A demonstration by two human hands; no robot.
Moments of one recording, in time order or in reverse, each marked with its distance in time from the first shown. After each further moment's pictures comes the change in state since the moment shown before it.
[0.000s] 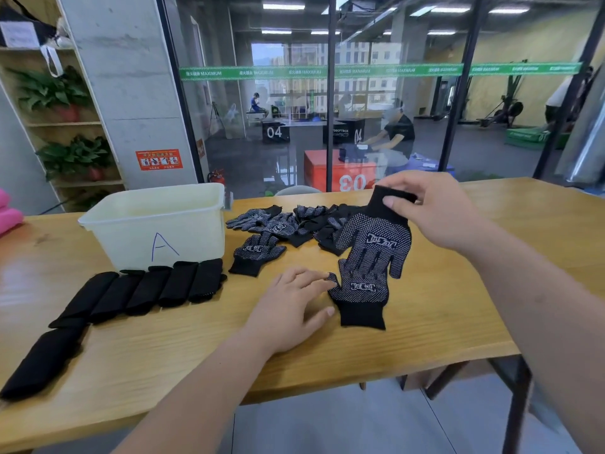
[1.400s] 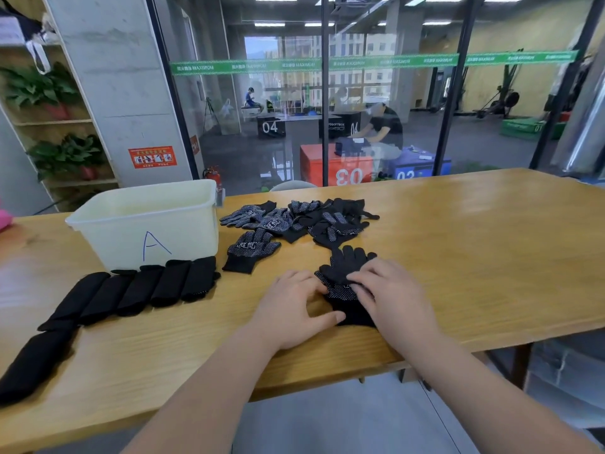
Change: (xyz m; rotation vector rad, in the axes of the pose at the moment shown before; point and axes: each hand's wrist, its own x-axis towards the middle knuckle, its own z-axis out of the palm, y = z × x) left_hand 0.012 0.014 0.005 -0.123 -0.074 -0.149; right_hand -0.103 0.063 0.114 -0.544 0.118 -0.165
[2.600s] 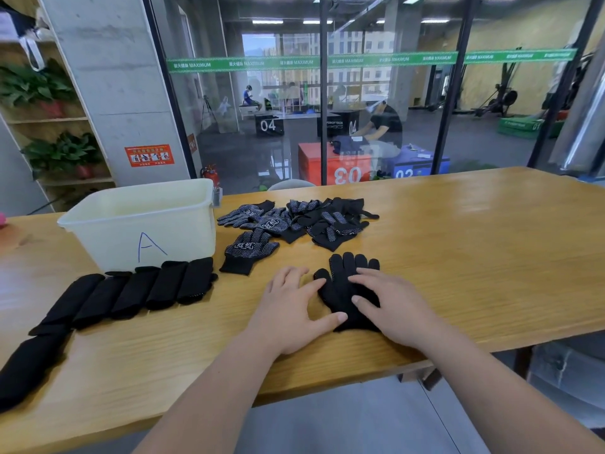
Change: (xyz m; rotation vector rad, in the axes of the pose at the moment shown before) left_hand -0.003 0.007 0.000 0.122 -0.107 -0.135; right_hand 0.009 0.025 0.010 0.120 -0.481 0.225
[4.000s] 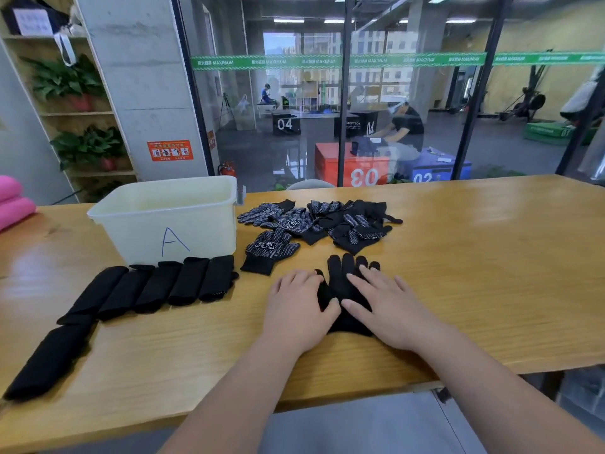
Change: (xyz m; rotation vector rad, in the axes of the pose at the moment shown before) left_hand 0.005 -0.012 0.002 -0.033 0.165 -0.178; right_hand 0.027 -0.036 0.018 -0.190 -0.192 -0.013
